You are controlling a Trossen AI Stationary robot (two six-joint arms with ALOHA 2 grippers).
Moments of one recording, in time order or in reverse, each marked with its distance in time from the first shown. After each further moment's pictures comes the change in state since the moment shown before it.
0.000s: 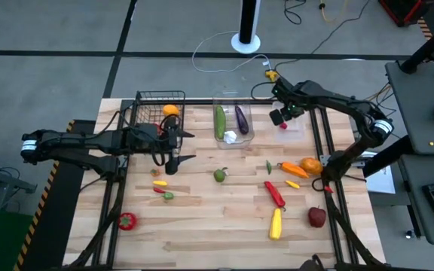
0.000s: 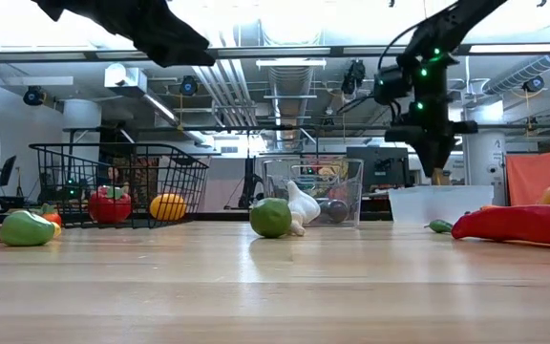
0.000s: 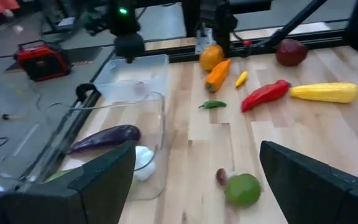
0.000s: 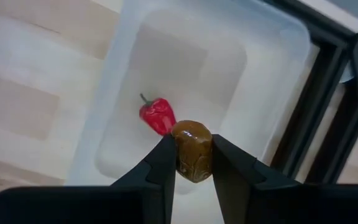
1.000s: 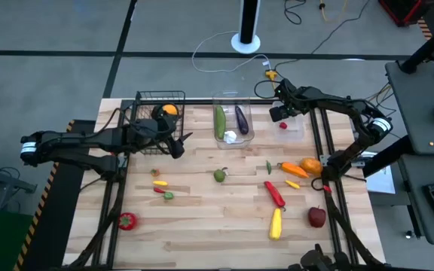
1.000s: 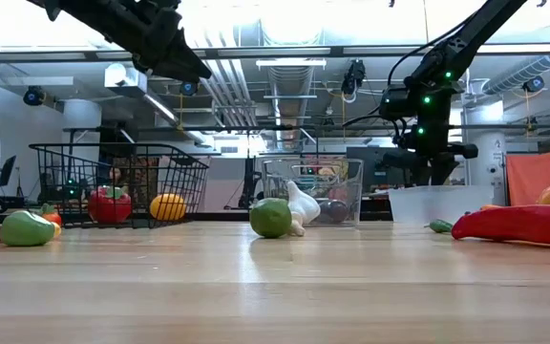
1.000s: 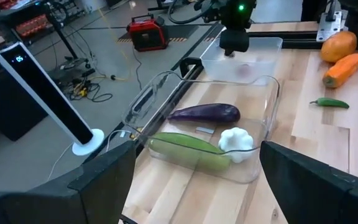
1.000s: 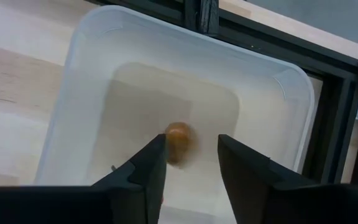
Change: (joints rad) left arm 0.063 0.000 0.000 -0.023 -0.360 -0.071; right arm -0.090 0.026 -0.157 0.337 0.054 -0.018
